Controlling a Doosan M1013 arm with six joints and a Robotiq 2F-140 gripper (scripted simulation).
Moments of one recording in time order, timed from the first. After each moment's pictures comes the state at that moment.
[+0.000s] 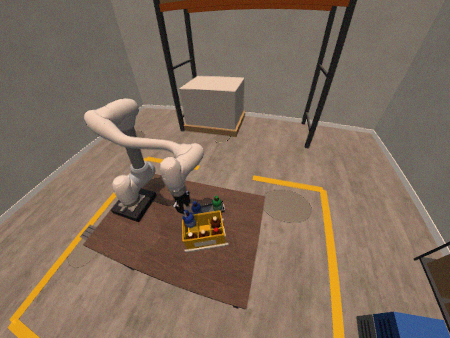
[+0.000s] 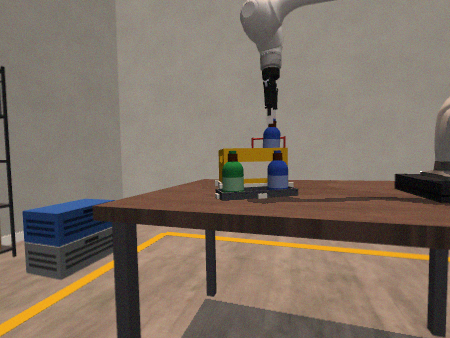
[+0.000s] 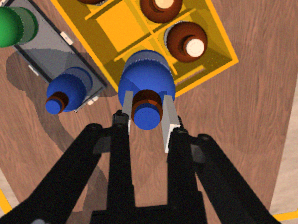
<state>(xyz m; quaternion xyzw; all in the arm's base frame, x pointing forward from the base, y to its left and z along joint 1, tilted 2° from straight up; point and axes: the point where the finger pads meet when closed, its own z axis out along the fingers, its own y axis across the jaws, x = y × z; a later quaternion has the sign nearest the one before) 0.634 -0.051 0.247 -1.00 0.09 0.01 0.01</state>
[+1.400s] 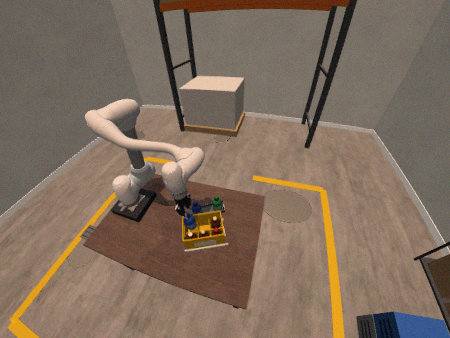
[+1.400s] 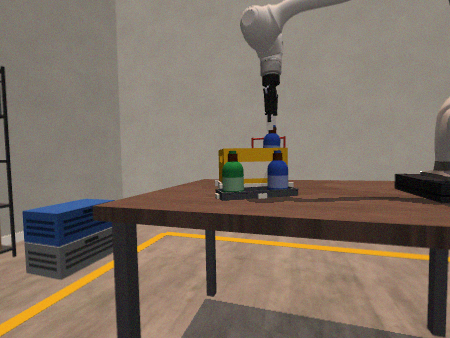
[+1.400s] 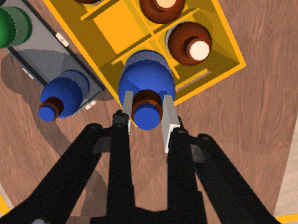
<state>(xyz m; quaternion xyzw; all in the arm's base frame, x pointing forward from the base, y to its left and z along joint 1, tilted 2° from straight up) 0.634 -0.050 0.220 -1.00 0.09 0.01 0.01</state>
